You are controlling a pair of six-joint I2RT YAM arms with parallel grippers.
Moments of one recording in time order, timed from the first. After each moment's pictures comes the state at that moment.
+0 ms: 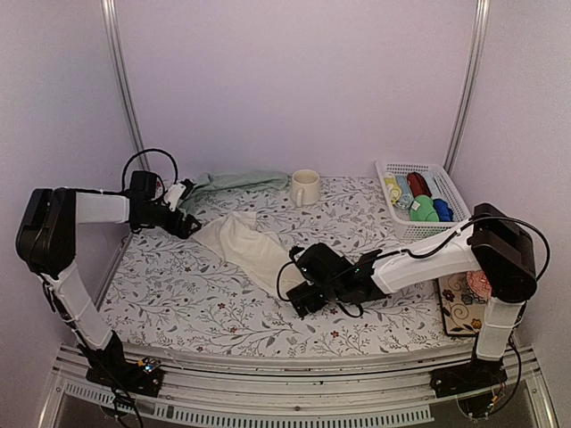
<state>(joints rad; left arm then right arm) -0.07 1.76 1.06 -0.10 0.34 0.38 1.09 1.89 1.09 -0.13 0.33 0.33</state>
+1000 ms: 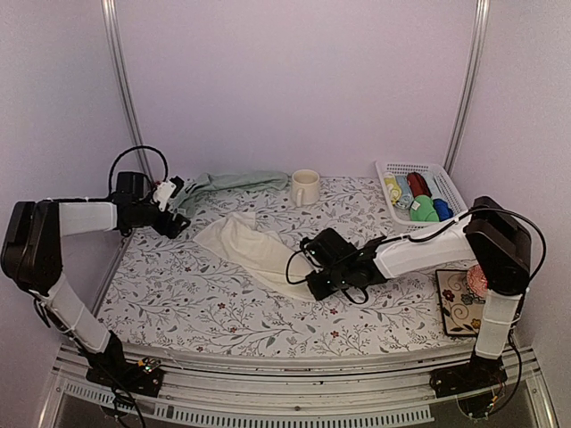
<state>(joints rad) -0.03 1.62 0.95 -0.03 0.27 0.47 0.97 1.93 1.11 -0.14 0.17 0.35</state>
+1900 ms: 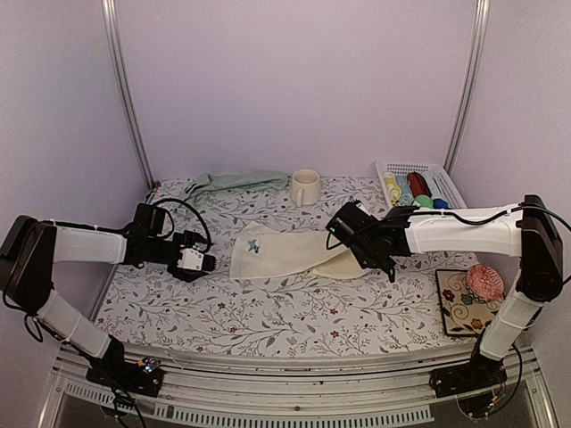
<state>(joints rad) -0.23 1.47 0.65 -0.01 0.51 1.54 0.92 1.71 1.21 -0.69 0.89 0.34</state>
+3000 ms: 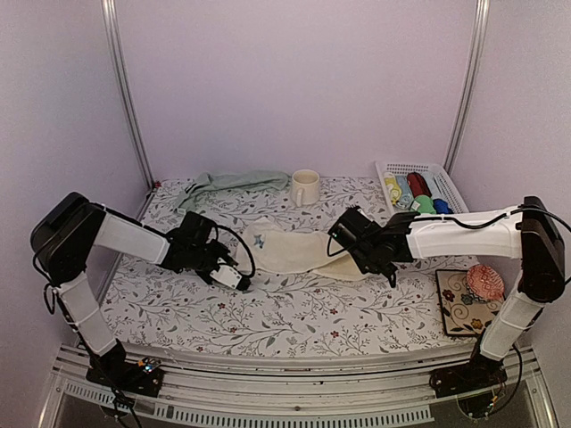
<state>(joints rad) -0.53 1.77 0.79 0.11 0.13 1.71 0.92 1.69 1.14 -0.62 0.85 0.32</state>
